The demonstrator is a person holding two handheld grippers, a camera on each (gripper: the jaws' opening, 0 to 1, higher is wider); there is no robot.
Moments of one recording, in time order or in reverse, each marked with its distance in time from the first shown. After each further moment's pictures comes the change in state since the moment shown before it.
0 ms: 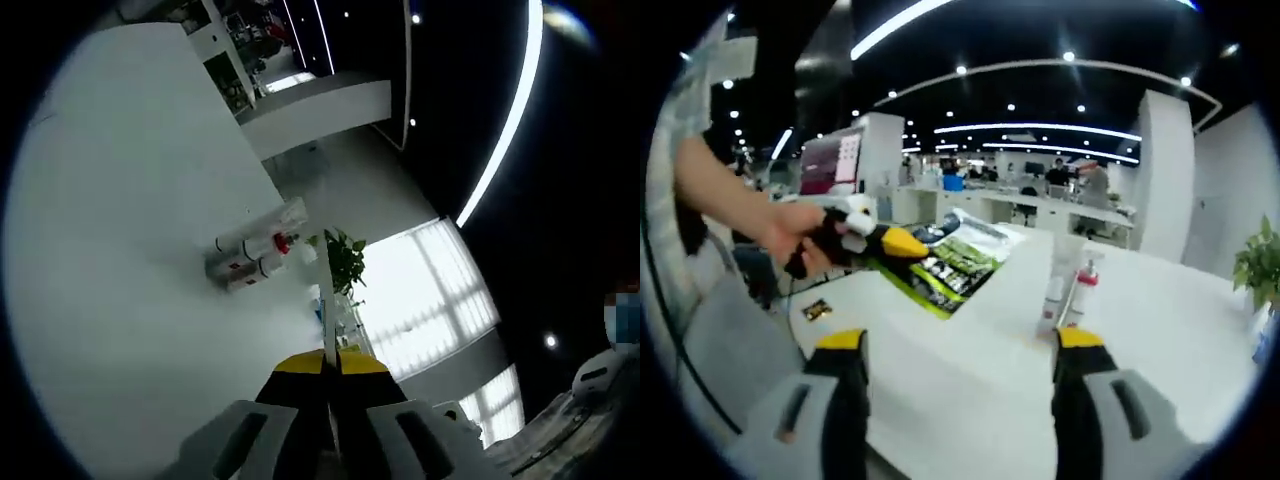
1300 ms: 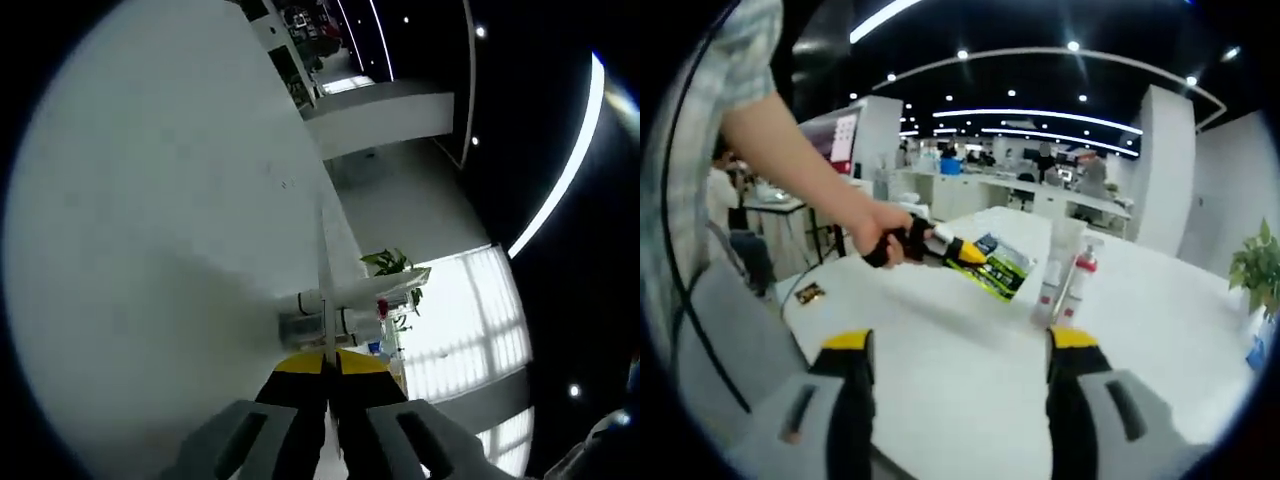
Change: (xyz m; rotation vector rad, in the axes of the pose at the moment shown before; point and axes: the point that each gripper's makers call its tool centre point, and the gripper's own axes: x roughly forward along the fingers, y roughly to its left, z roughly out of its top) left arm 0.070 0.115 0.081 -0.155 -0.022 0.198; right arm 0.006 -0.006 -0.016 0.007 0.070 -0.016
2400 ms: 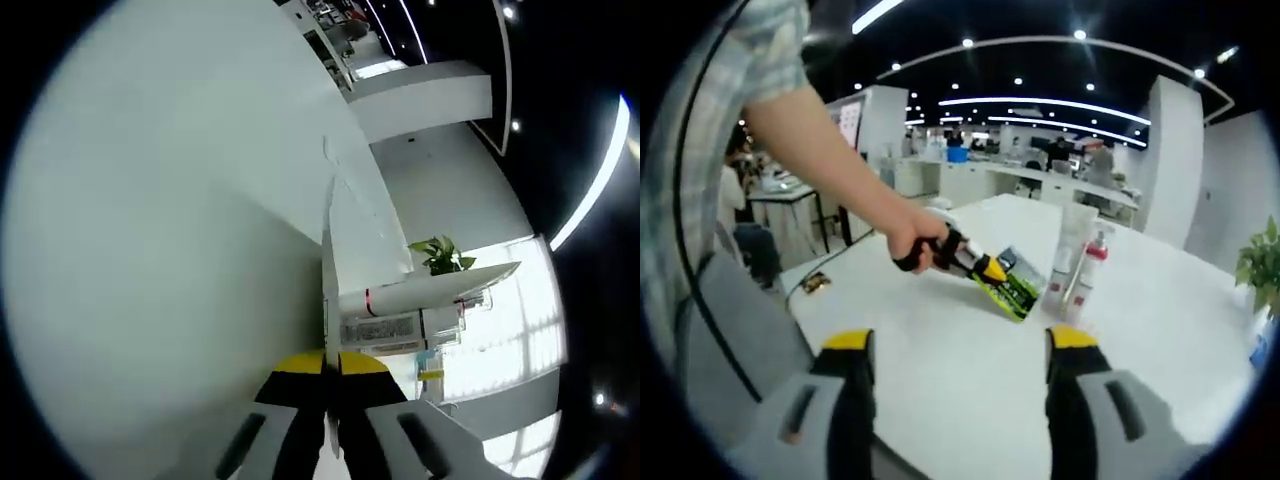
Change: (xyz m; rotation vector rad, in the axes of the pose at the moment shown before) left arm 0.036 0.050 -0.002 0.014 0.042 0.211; right arm 0.005 0.005 -0.012 0.001 0.062 0.030
